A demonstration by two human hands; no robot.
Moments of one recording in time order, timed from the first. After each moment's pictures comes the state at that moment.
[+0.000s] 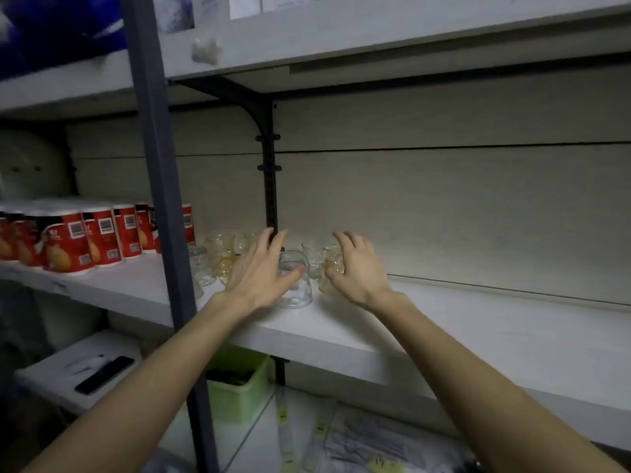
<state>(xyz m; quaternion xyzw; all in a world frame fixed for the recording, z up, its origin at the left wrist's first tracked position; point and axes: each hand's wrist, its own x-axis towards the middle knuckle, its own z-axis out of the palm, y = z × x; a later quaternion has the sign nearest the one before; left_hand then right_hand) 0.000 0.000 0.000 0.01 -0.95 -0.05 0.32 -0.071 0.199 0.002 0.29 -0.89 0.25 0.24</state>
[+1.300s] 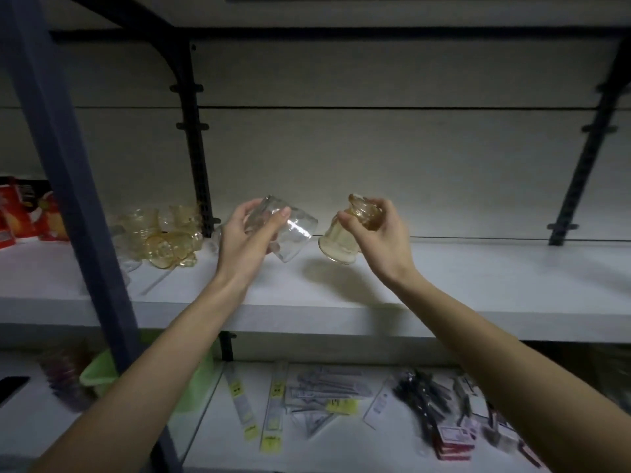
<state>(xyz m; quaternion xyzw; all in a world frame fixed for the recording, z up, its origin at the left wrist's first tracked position) 0.016 0.058 -0.003 -0.08 -0.69 -0.67 0.26 0.002 0.272 0.000 0.12 -0.75 0.58 0.29</state>
